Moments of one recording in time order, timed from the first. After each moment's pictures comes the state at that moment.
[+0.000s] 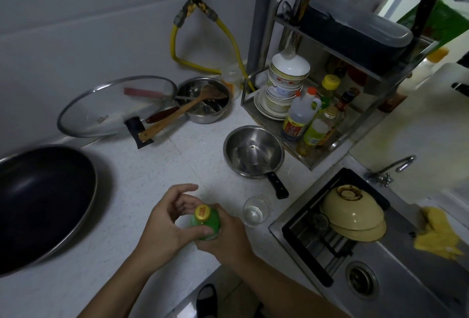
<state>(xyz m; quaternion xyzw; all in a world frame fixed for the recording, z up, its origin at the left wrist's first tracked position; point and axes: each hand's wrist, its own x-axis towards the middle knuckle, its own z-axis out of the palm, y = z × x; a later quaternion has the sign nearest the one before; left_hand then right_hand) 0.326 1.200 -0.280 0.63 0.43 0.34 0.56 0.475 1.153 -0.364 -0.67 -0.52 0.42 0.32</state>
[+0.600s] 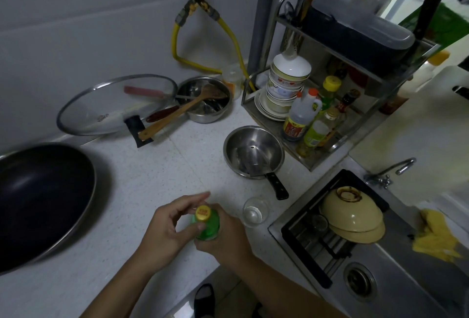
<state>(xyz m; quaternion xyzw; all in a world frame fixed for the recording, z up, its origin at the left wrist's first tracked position) 0.325 1.198 -0.281 0.65 0.41 0.32 0.55 0.474 1.154 -0.362 -0.67 -0.52 0.43 0.31</state>
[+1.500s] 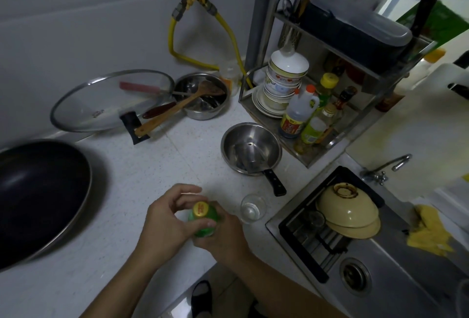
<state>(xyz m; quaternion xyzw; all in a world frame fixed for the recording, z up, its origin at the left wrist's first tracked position) 0.336 1.196 -0.271 0.64 0.49 0.32 0.49 0.472 1.153 -0.356 -0.68 -0.51 0.43 0.29</state>
